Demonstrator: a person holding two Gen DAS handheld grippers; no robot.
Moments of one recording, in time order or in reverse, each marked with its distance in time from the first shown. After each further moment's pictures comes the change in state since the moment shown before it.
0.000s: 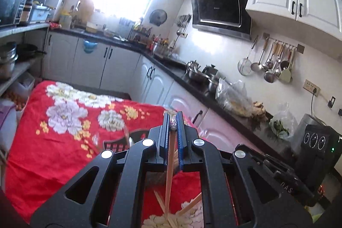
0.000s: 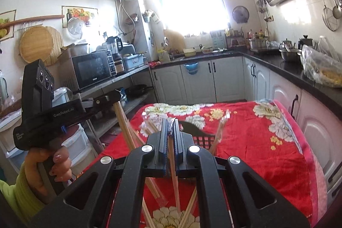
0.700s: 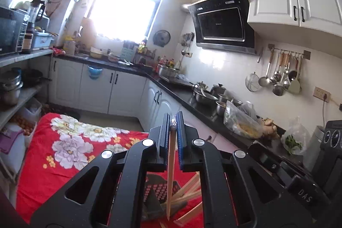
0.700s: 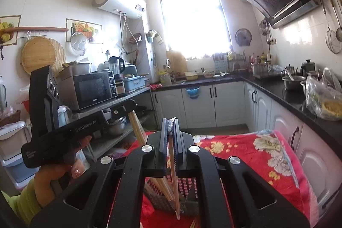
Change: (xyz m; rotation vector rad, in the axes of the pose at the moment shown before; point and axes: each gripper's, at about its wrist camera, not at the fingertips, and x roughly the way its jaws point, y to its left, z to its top) left arm 0.020 -0.025 0.054 0.072 -0.134 0.081; right arm 0.005 0.012 0.064 -0.043 -0.143 -0.010
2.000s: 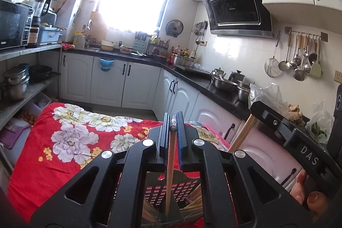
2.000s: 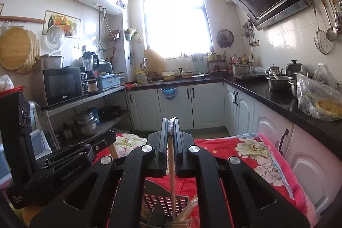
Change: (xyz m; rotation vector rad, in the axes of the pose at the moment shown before) left arm 0.072 0.018 -0.063 0.028 0.051 0.098; right arm 0.082 -0.051 -0.037 -0.023 -0.002 -0.155
